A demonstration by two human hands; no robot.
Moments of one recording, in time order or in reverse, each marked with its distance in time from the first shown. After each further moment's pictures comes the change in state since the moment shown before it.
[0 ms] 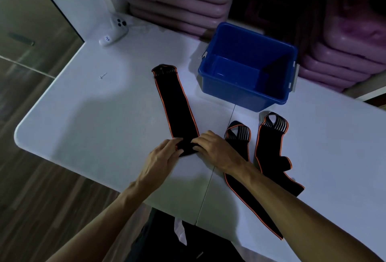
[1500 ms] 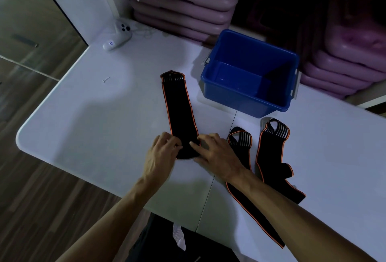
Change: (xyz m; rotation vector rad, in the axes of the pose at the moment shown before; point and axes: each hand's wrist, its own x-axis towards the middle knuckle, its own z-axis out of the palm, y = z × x) left_hand 0.023 0.000 0.001 0.157 0.152 -0.052; right_hand -0.005 0.012 0.014 -0.270 0.069 -0.026
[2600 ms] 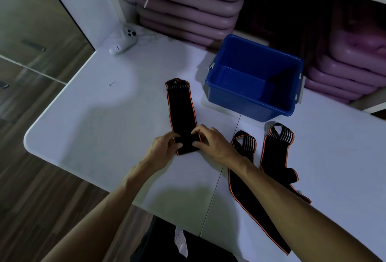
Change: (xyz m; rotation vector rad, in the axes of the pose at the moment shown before) left_hand 0.031 -0.021 -0.015 -0.231 -0.325 -0.276; right_hand 0.047 0.003 -0.014 0.598 -0.127 0.292
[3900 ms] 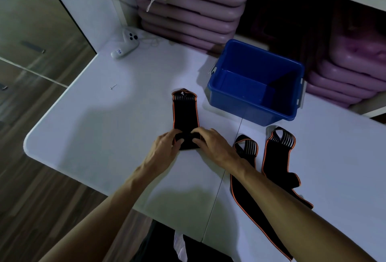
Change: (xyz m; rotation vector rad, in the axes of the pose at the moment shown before) left_hand 0.007 0.004 -0.003 0.077 0.174 0.194; right_hand 0.005 -0.016 -0.001 -0.134 0.088 -0.076
